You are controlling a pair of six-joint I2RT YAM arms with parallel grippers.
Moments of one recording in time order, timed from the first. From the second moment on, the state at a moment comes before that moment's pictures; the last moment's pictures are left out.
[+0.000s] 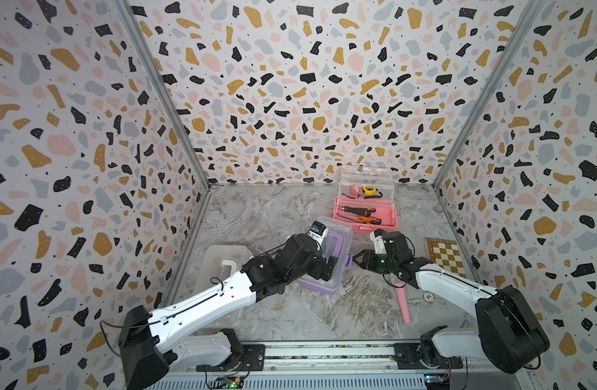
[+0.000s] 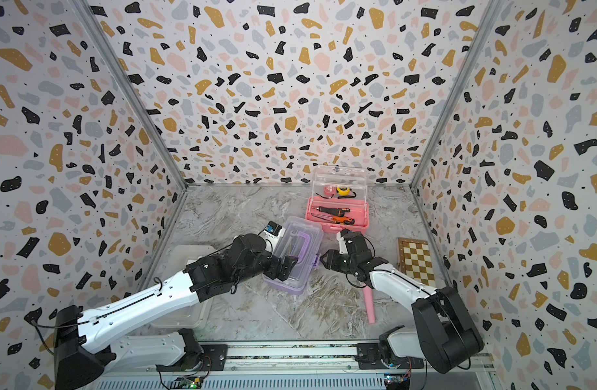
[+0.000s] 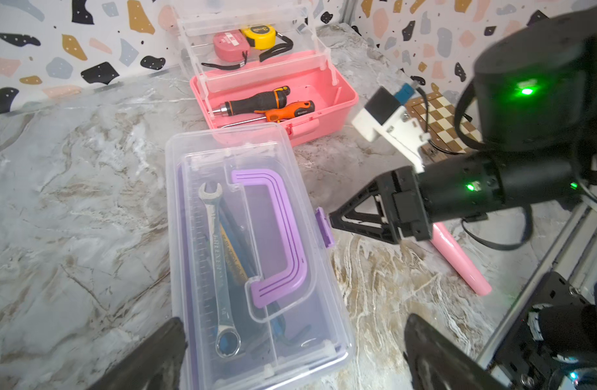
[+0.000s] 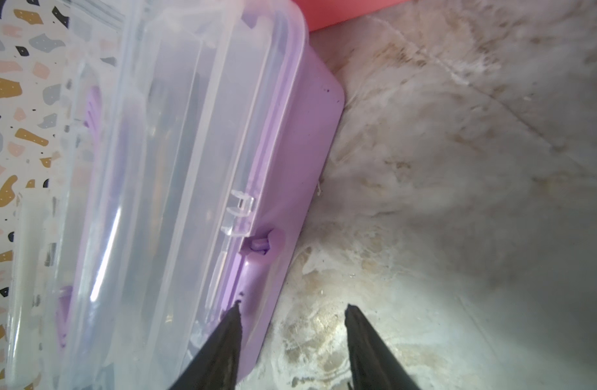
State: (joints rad) left arm -0.92 1.19 1.00 -0.41 -0.15 -0.33; right arm 0.44 1.31 0.62 -0.10 -0.36 0.61
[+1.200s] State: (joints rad) left arm -0.43 1.44 0.95 -0.16 0.17 -0.45; right arm 0.74 1.33 0.69 0.18 -0.41 0.49
